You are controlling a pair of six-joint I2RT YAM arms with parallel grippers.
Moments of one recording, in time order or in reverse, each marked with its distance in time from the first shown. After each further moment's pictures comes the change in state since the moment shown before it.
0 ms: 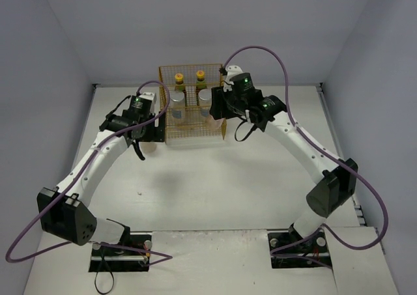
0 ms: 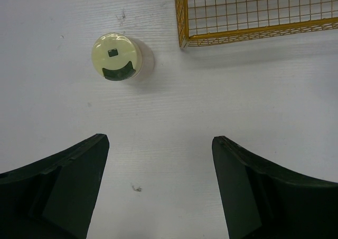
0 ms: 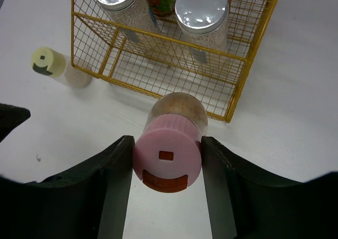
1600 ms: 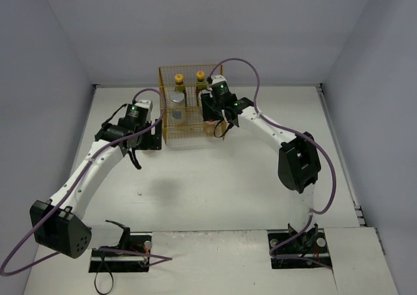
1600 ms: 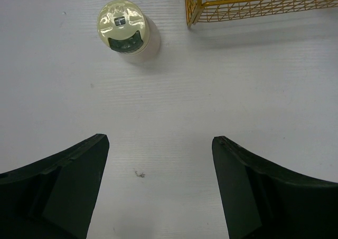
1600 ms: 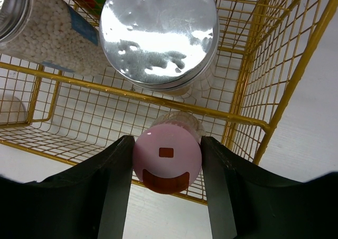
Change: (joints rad) left arm 0.000 -0.097 -0.092 -0.016 -0.006 -0.014; right arm -0.005 0.383 0.085 0.179 0.106 0.027
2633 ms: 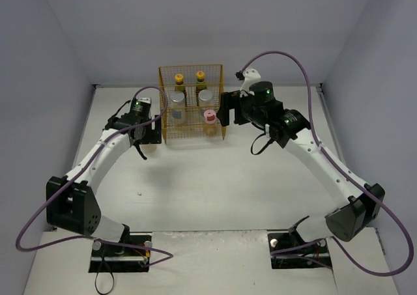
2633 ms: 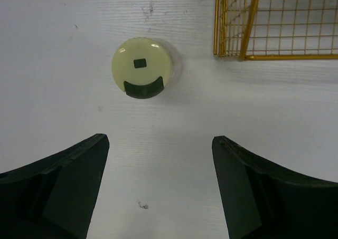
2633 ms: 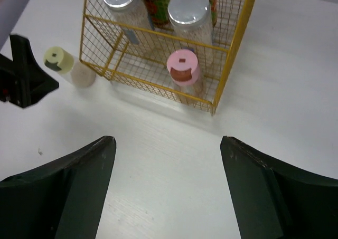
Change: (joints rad) left arm 0.061 0.150 -0.008 0.127 -0.036 0.000; right arm -0.012 -0.581 -0.237 -0.103 -0.101 -0.055
